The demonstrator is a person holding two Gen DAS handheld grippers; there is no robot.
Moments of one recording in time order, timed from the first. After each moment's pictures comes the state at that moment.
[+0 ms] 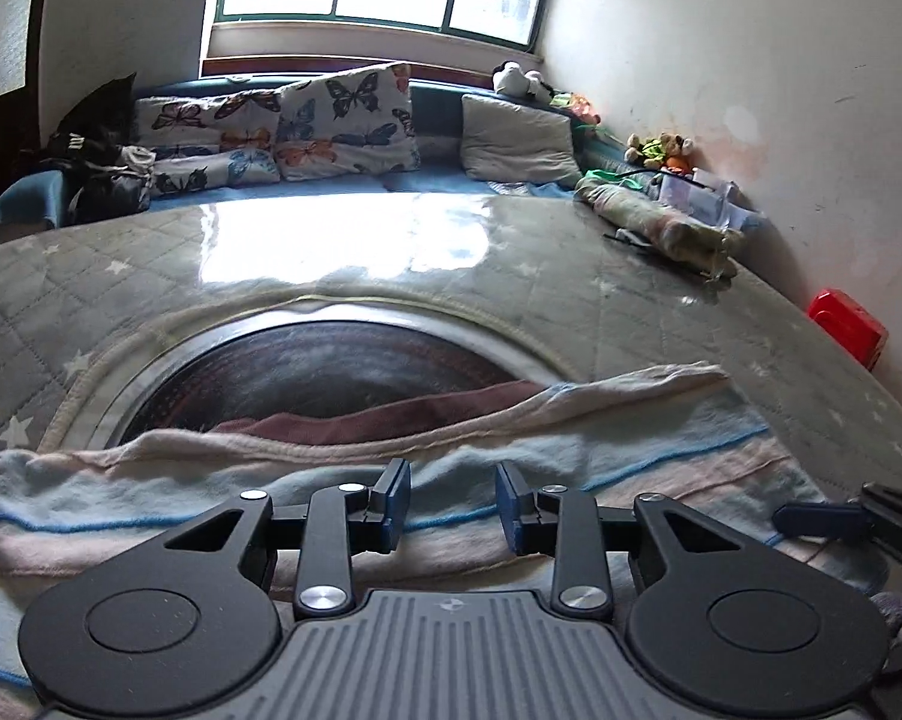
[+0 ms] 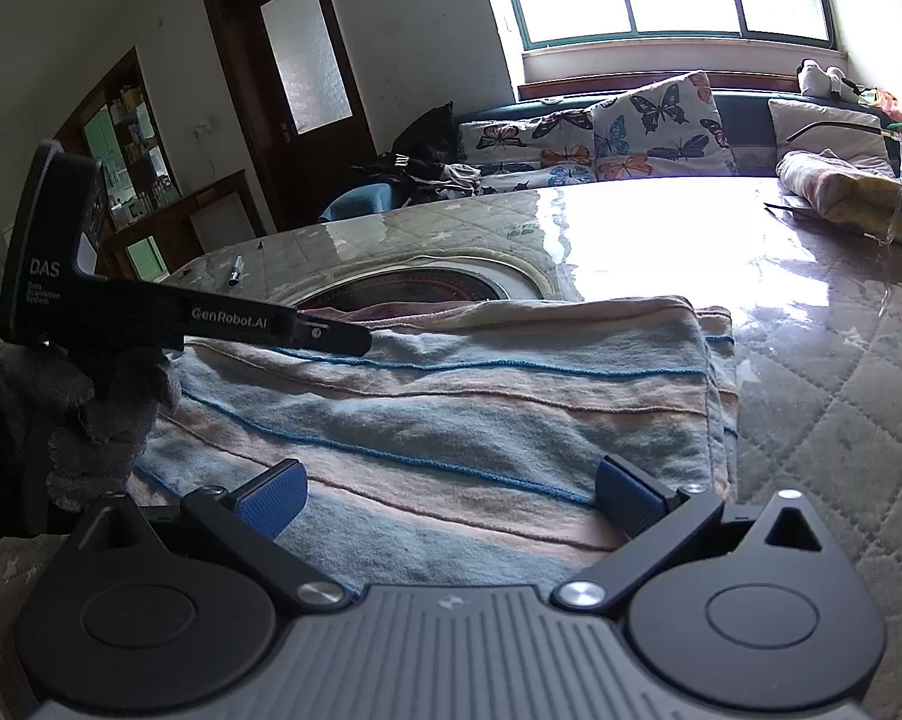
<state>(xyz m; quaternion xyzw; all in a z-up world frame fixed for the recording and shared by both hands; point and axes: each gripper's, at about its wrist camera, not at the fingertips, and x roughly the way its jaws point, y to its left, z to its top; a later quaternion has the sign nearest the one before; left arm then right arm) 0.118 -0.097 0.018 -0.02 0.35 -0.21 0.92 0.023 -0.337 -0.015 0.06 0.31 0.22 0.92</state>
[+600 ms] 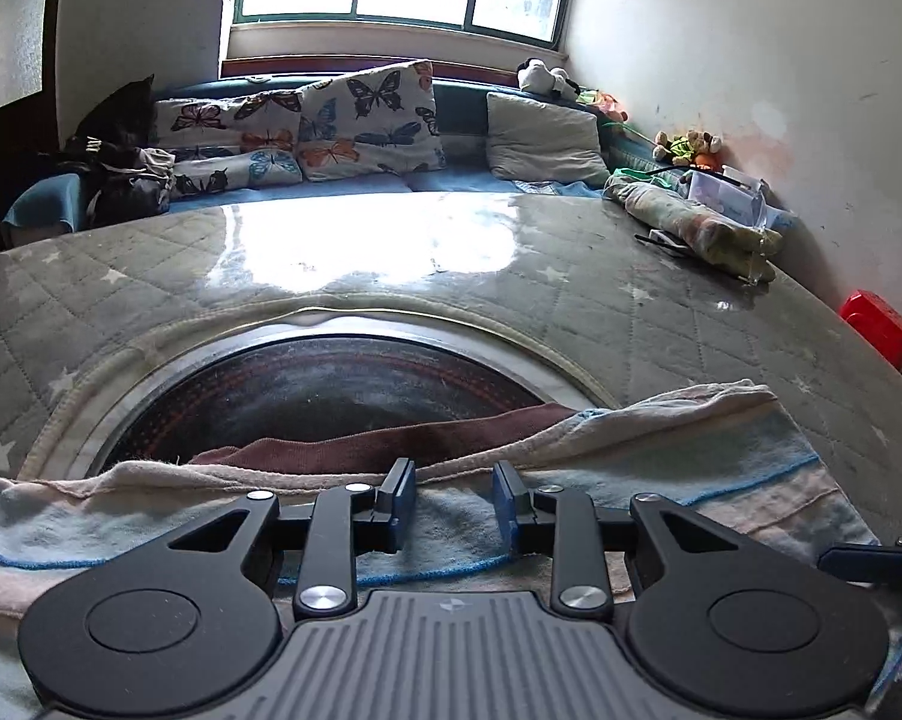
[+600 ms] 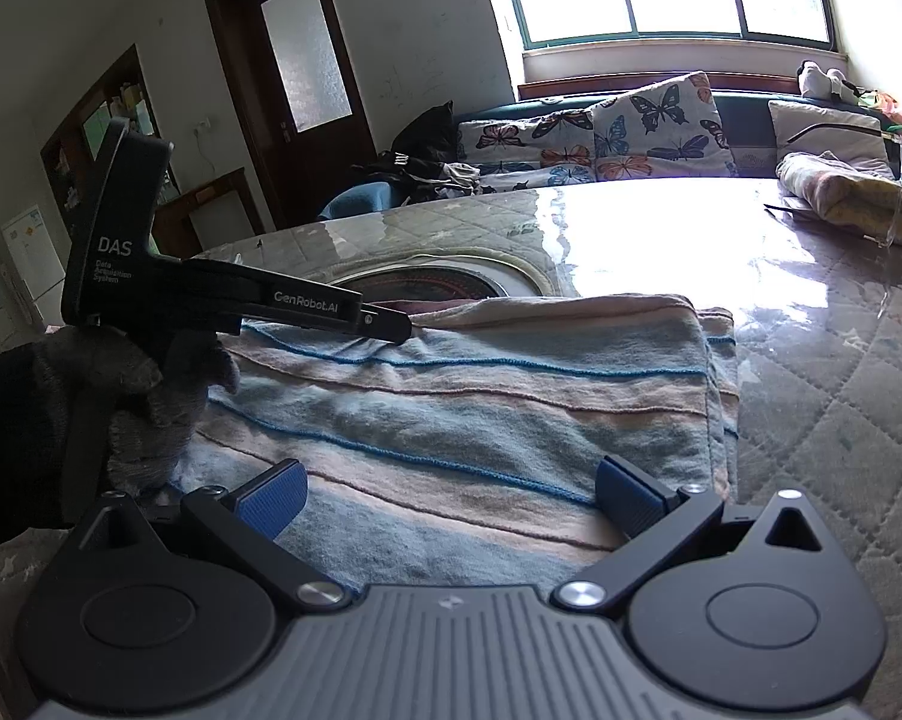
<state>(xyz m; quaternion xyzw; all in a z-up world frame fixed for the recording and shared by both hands) 0.139 -0.110 0.011 -0.01 0.34 -0.17 0.92 0.023 -0.335 -0.015 0.05 0.31 0.22 0.92</state>
